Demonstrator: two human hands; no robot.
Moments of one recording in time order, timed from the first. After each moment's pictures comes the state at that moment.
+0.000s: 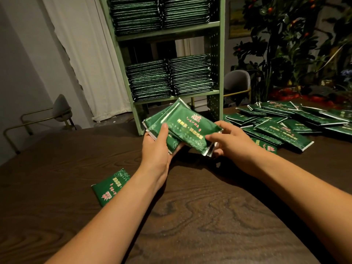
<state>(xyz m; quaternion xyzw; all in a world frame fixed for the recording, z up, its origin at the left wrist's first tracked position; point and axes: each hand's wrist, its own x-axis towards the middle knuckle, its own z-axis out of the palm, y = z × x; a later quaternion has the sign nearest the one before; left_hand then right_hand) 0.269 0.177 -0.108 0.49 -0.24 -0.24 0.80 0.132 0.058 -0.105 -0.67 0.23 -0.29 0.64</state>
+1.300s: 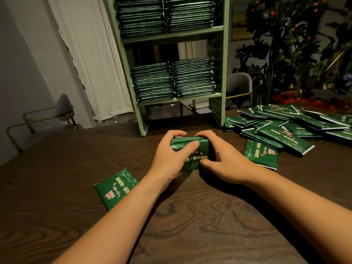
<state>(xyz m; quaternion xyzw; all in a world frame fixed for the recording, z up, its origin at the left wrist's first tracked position) 0.263 0.189 -0.116 0.68 -0.39 -0.16 0.59 0.134 0.066 -0.125 -0.91 0.13 -0.26 0.30</state>
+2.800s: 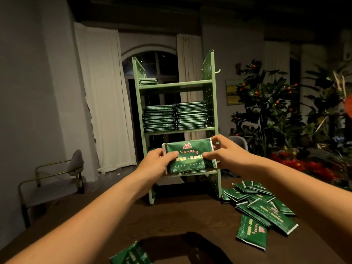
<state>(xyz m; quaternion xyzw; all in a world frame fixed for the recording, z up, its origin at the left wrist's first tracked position) 0.280 0.217 0.080 0.65 -0.43 -0.17 0.60 0.108 0.075 0.098 -0.79 0.19 -0.29 0.51</state>
